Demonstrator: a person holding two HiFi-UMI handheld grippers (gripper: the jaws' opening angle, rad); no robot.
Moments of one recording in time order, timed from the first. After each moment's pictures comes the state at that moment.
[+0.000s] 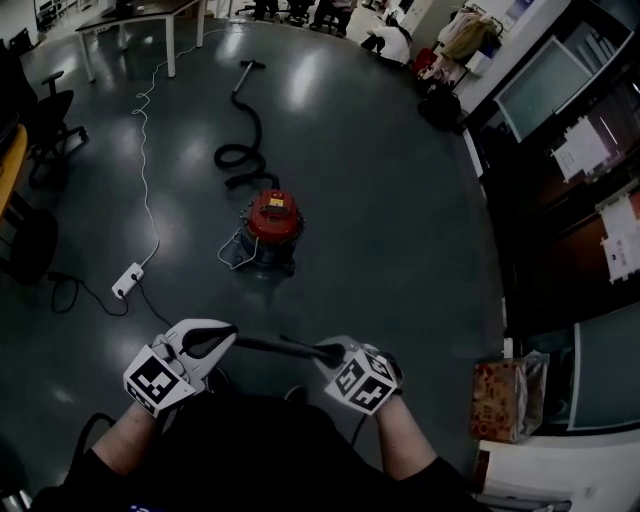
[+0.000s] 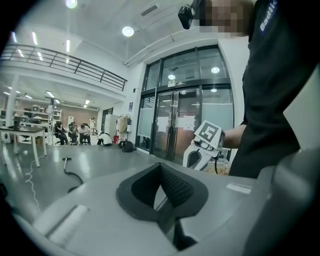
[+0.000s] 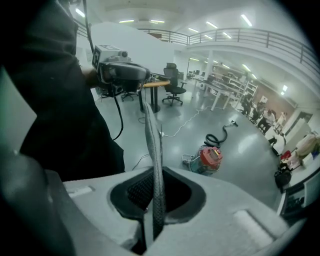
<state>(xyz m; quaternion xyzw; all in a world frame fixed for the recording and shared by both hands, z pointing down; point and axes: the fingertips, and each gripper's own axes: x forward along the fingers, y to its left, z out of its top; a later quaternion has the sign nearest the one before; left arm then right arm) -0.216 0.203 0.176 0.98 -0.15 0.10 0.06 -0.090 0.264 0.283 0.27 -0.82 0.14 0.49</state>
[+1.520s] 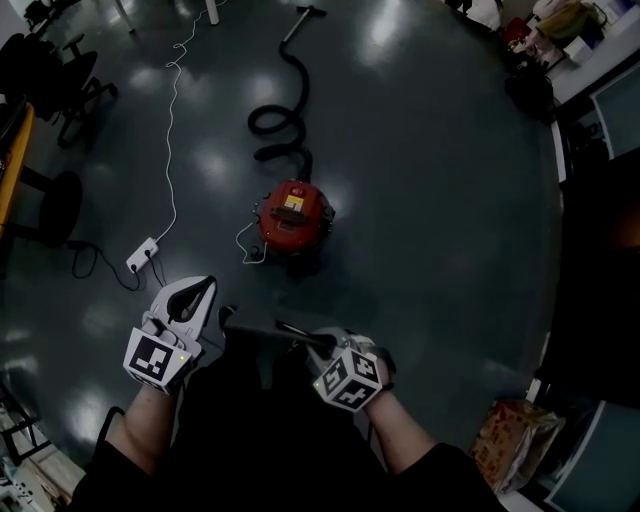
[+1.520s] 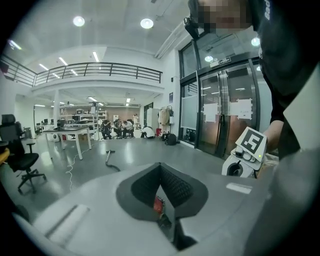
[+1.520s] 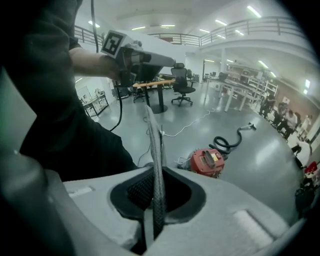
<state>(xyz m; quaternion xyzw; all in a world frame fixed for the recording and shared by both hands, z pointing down) -0.106 -0.079 0.257 0.90 -0.39 0.15 0.08 0.033 0.048 0.401 0.16 -0.86 0.13 0.46</state>
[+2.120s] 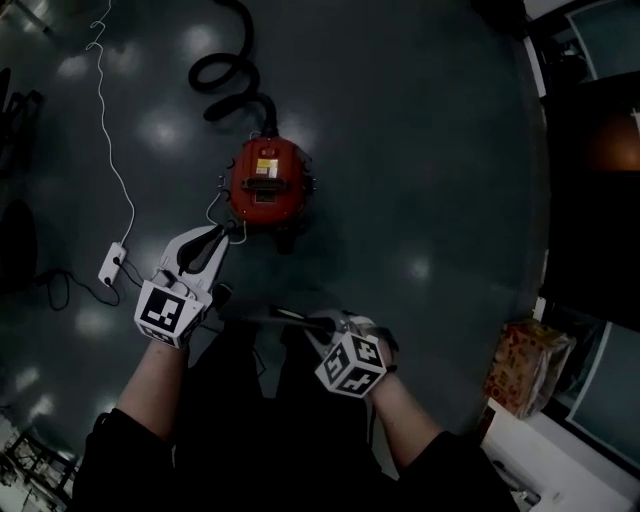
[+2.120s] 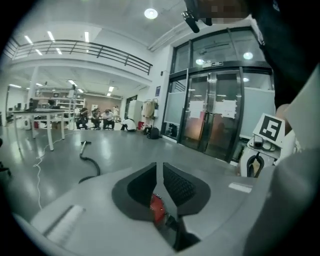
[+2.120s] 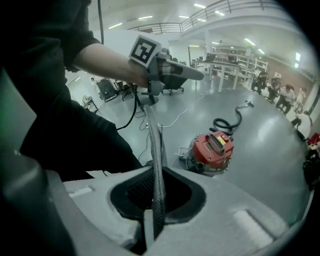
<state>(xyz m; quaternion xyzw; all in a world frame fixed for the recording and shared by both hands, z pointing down) -0.077 -0.207 0.412 0.94 -0.27 0.15 0.11 -0.001 0.011 0.488 0.19 -0.83 0.22 0.48</state>
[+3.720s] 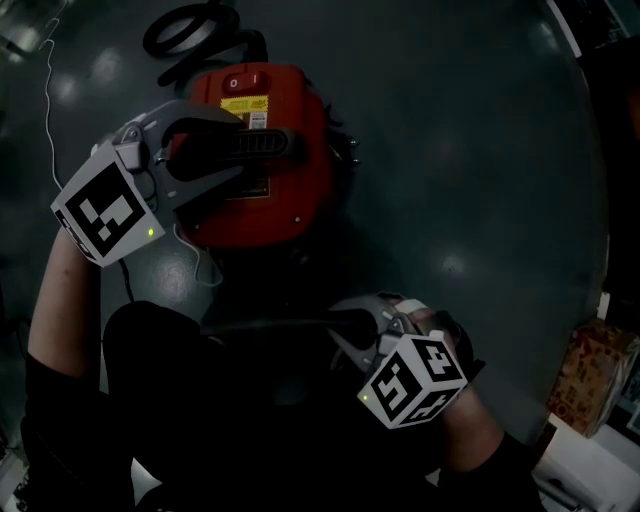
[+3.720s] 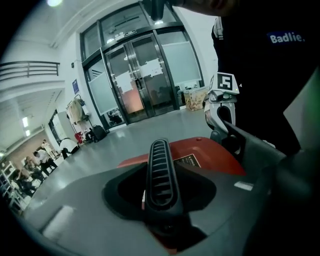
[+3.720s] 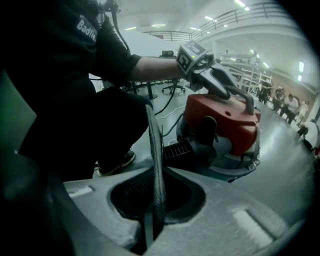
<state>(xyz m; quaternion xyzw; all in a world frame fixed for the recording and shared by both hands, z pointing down) 0.024 -0.294 0.719 0.94 0.09 0.28 -0.19 0.025 -0.070 0.790 0.20 -0.86 0.15 0.44</state>
